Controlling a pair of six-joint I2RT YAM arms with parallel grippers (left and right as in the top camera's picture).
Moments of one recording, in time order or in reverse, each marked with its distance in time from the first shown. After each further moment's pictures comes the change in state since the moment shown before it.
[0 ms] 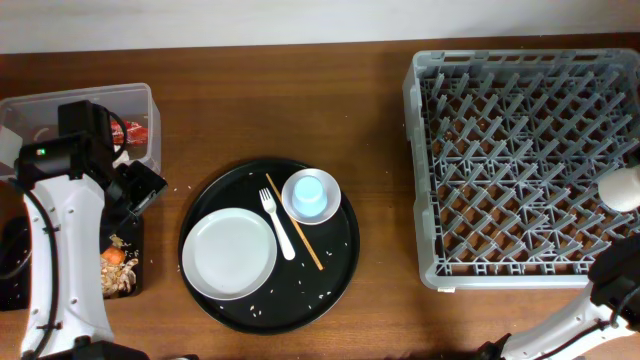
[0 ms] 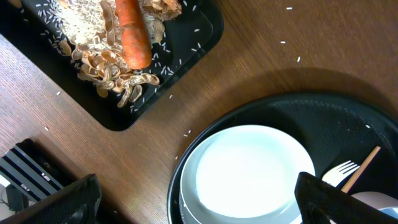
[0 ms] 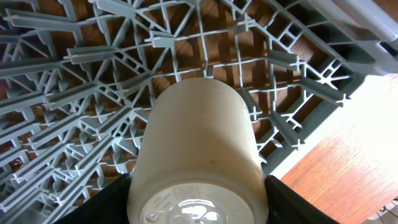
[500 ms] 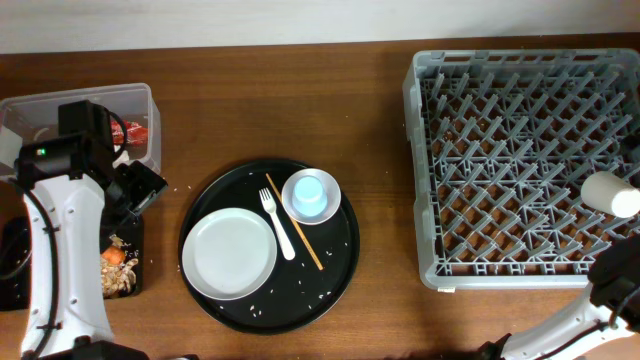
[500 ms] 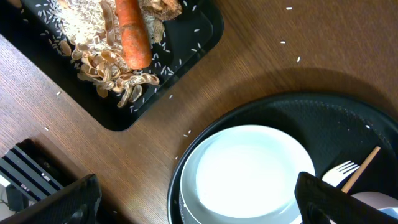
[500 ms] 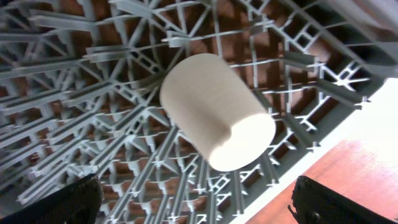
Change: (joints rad) left arm 0.000 0.000 0.000 0.000 0.000 0.000; right arm 0.000 -0.011 0.000 0.006 -0.065 -0.002
